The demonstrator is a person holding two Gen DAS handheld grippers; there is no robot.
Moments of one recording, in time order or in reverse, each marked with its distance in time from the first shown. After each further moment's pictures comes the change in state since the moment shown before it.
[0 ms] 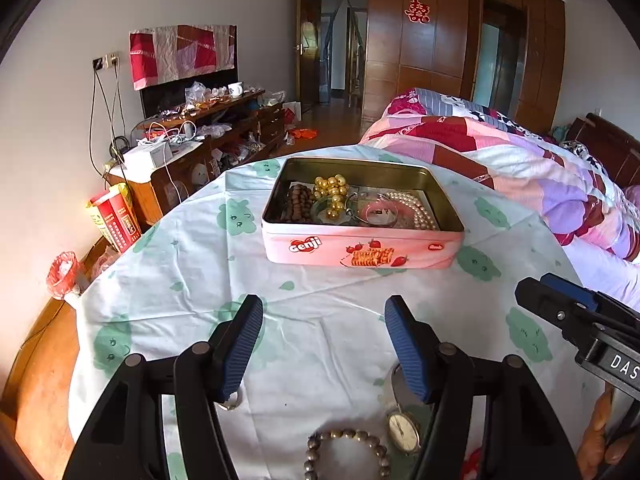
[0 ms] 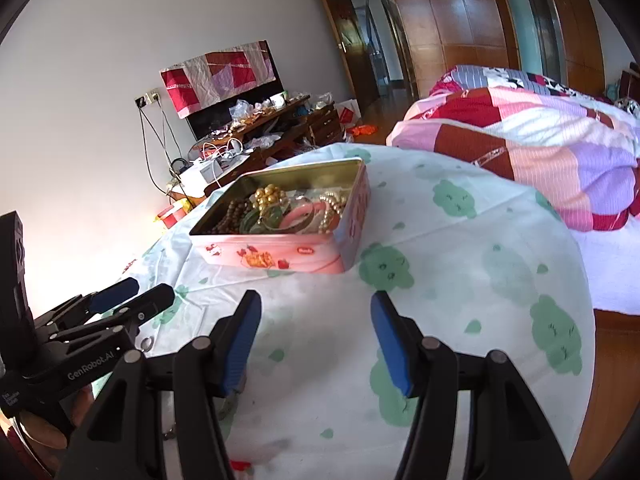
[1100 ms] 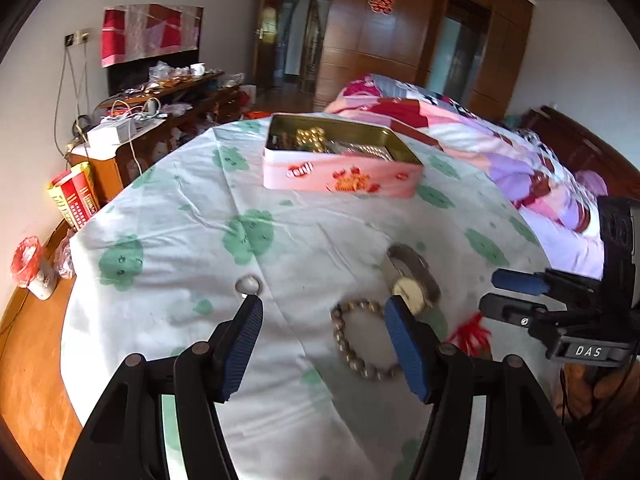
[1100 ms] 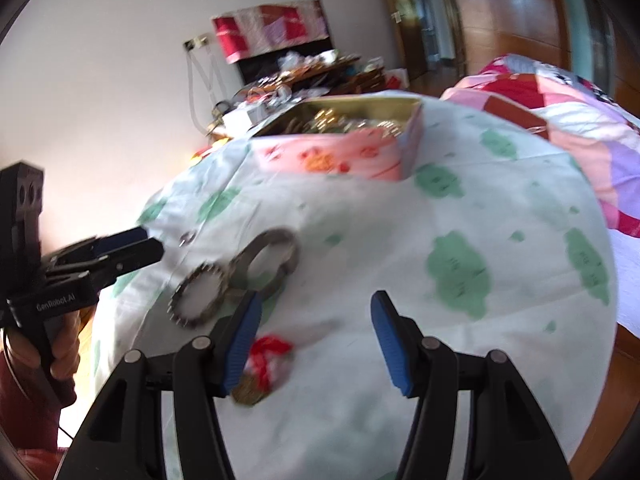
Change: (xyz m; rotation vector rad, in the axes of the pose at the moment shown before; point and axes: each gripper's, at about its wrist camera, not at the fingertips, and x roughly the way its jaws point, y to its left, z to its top) left arm -0.042 0.046 -0.061 0.025 0.065 -0.214; right arm -0.017 0.029 -0.066 -0.171 0.160 0.119
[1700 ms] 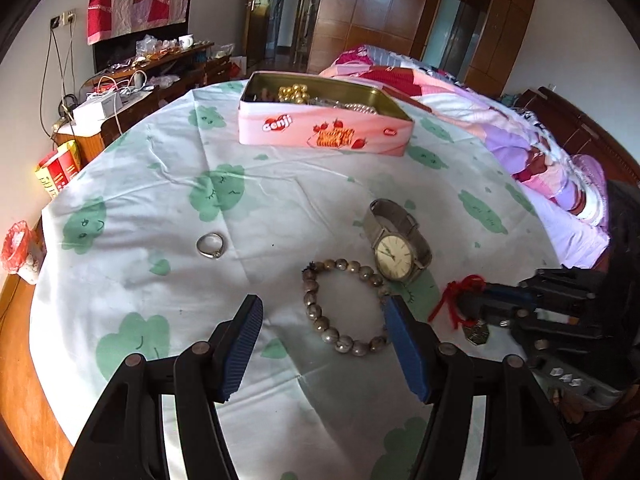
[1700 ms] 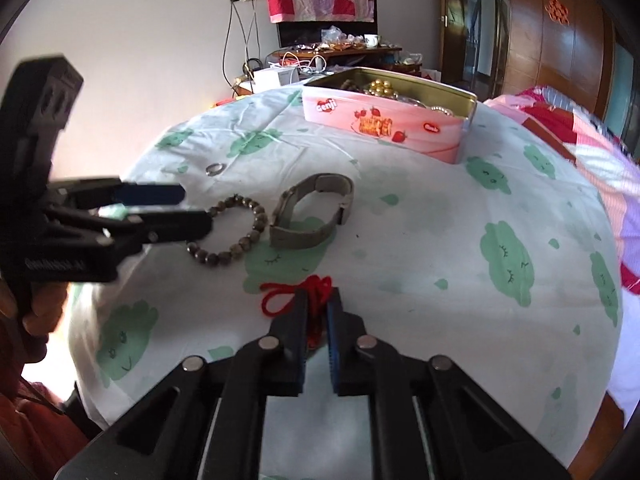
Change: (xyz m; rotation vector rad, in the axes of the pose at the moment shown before) left arm 0.024 -0.014 -0.013 -0.009 0.117 -0.010; right arm 0.018 0.035 -0.022 -0.182 0.078 -0.025
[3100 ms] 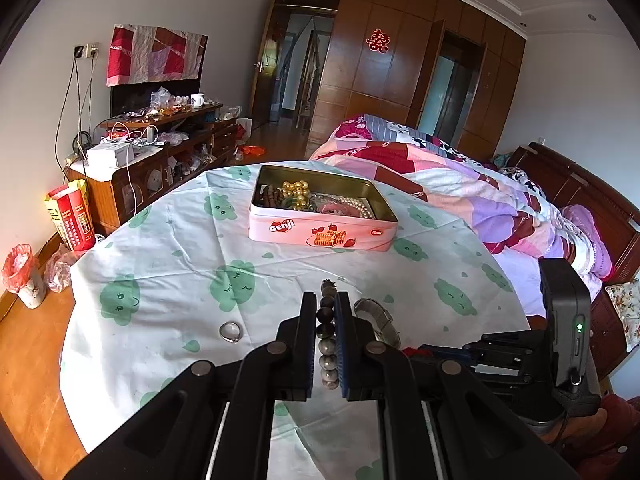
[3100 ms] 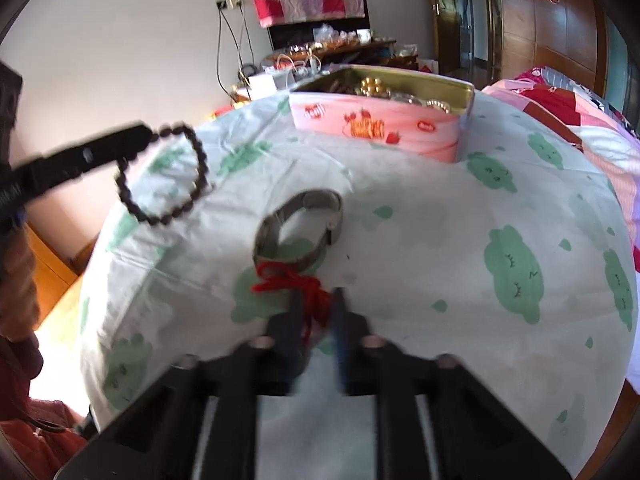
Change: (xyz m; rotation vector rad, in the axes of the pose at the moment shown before) left arm -0.055 0.004 0.029 -0.036 -0.266 -0.036; right arm 0.014 -0.012 0.013 0.043 0.002 0.015
